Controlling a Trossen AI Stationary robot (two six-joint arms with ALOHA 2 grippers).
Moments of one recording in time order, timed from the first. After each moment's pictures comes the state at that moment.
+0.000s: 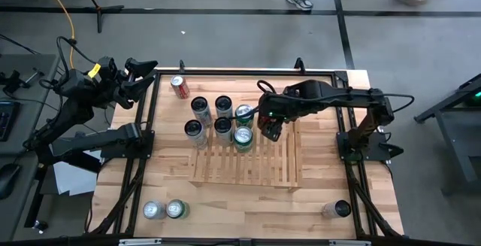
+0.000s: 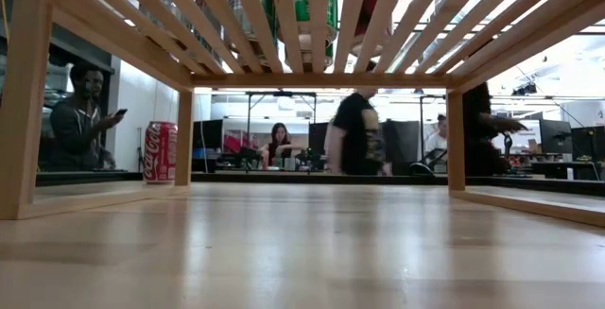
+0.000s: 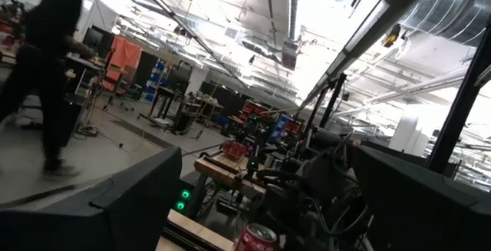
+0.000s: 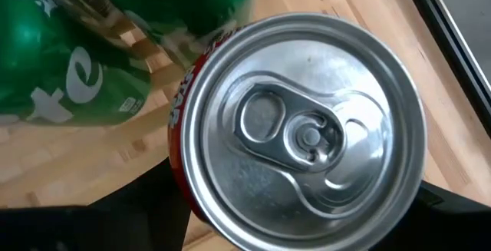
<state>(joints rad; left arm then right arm) 0.46 0.46 0.90 -0.11 0.13 -0.47 0.05 1.72 1.93 -1.43 0.24 0.49</state>
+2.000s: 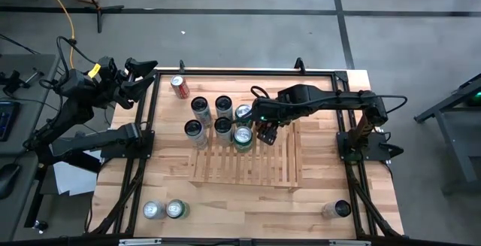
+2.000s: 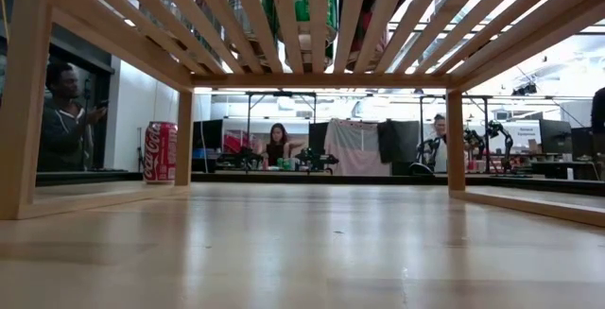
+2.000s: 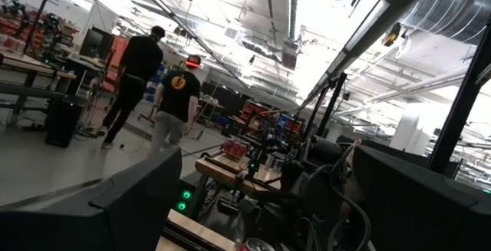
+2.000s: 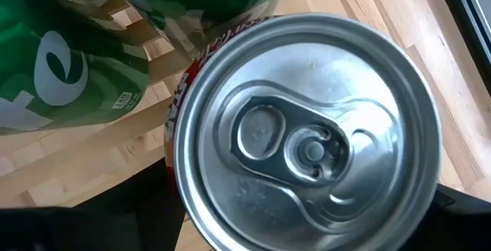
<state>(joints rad) 0.46 0.46 0.90 -0.11 0.13 -0.46 0.05 1.79 1.93 -1.43 0.20 0.49</state>
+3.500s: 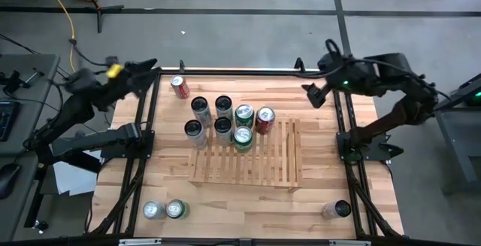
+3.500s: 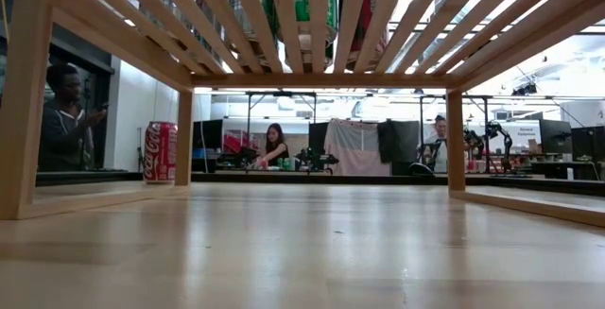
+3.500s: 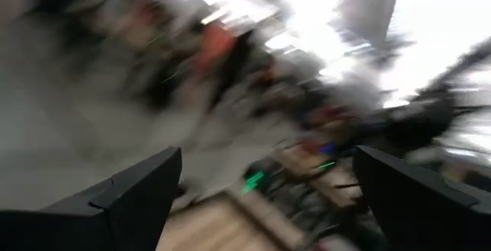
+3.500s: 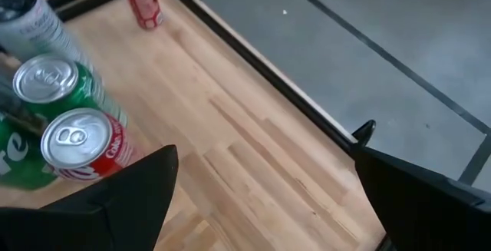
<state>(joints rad) 0.46 0.47 0.90 -0.29 -0.16 -0.52 -0.01 1.36 2.01 -1.57 0.55 0.52</state>
